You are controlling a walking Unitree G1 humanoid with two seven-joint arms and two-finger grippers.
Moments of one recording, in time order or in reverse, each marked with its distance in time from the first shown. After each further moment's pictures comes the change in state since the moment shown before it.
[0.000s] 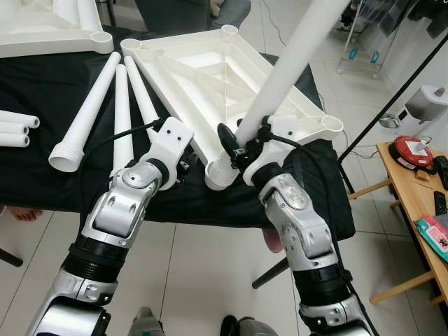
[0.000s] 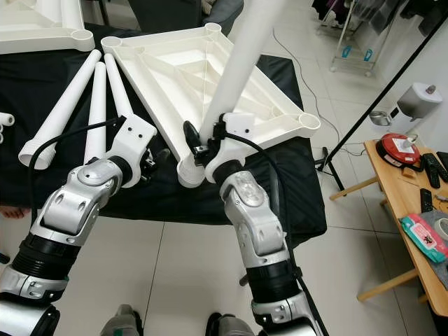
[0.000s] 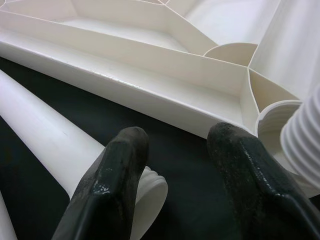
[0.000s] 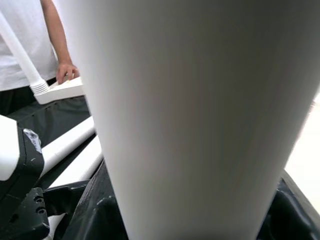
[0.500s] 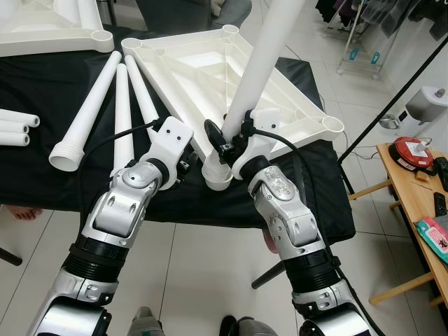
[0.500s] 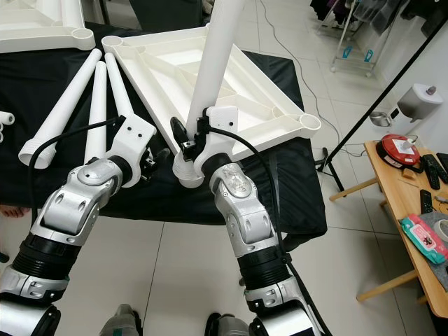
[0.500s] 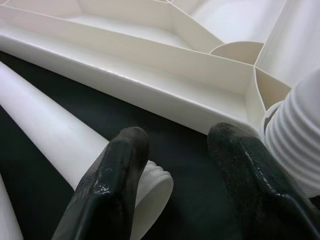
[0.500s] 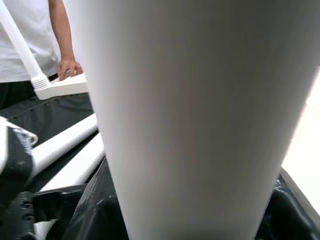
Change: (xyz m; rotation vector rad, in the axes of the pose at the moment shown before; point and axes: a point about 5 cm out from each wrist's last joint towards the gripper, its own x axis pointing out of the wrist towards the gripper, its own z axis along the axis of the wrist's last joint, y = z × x) left arm 0.000 0.001 -0.001 -0.005 0.001 0.005; right arm 0.005 -0.006 -0.007 -0.061 0.025 -0.025
